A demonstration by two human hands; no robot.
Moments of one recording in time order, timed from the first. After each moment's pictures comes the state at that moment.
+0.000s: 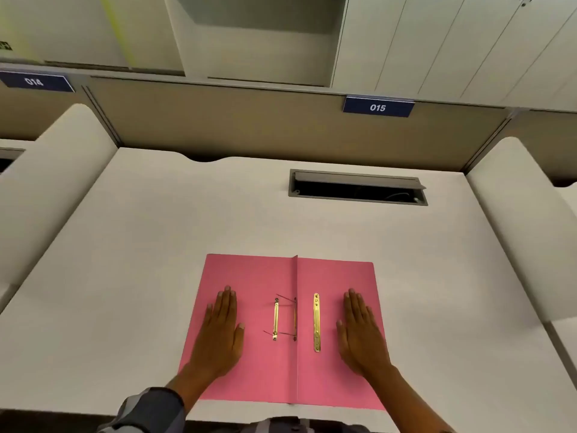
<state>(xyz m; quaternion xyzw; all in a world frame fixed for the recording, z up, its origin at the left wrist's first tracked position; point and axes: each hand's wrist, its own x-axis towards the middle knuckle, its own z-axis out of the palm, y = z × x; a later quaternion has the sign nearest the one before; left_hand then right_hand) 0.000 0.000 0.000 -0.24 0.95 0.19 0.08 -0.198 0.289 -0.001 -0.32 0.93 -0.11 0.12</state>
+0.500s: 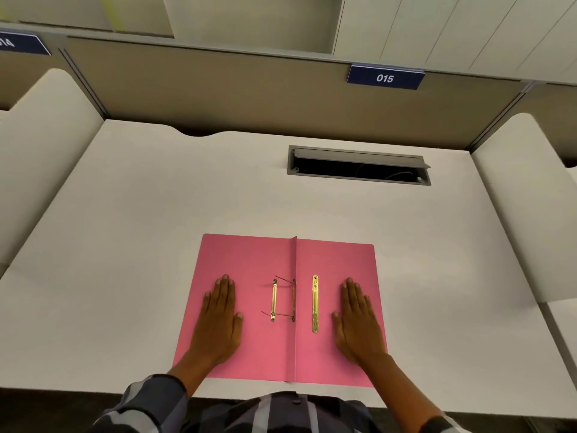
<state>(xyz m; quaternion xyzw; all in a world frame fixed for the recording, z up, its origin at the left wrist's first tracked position) 0.009 0.003 -0.022 -0.25 0.95 0.18 0.10 -0.186 0.292 -0.015 -0.31 0.94 -0.06 0.14</state>
